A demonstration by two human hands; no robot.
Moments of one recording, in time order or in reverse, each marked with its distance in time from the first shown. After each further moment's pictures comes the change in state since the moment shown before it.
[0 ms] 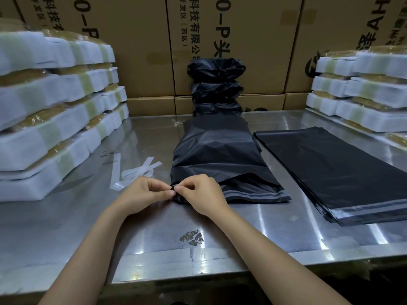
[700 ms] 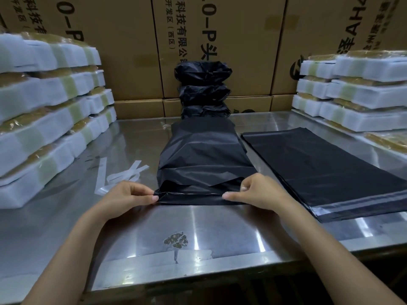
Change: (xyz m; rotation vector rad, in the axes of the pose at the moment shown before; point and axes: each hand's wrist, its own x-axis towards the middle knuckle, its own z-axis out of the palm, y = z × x) left_hand 0.001 -0.005 -0.008 0.030 -0.051 -0.020; right_hand -0.032 0.079 -0.119 -0.284 -0.073 0.225
